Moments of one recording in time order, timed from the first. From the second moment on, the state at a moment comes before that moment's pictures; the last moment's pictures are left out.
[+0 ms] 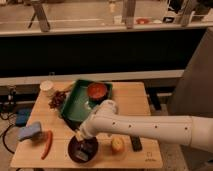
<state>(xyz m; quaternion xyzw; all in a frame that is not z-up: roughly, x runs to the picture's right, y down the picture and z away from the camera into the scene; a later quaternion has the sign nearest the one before) -0.113 0.228 0.712 0.09 -0.36 -0.79 0.49</state>
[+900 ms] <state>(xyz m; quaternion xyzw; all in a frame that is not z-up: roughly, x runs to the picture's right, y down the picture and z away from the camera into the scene) -0.146 0.185 0.728 0.03 -0.35 -0.79 0.50</state>
